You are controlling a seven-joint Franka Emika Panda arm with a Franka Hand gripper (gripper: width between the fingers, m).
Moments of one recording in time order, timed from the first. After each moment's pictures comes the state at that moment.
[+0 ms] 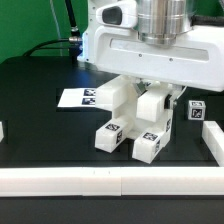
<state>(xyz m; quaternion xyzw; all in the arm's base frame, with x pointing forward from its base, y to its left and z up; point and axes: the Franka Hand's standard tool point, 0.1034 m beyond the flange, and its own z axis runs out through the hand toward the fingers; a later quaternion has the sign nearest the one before) 0.574 0.047 0.077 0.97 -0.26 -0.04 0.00</state>
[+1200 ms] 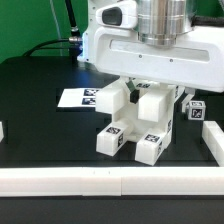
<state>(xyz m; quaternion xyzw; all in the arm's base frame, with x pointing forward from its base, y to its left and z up) 0.577 0.047 0.076 0.97 -0.26 -0.04 0.00</state>
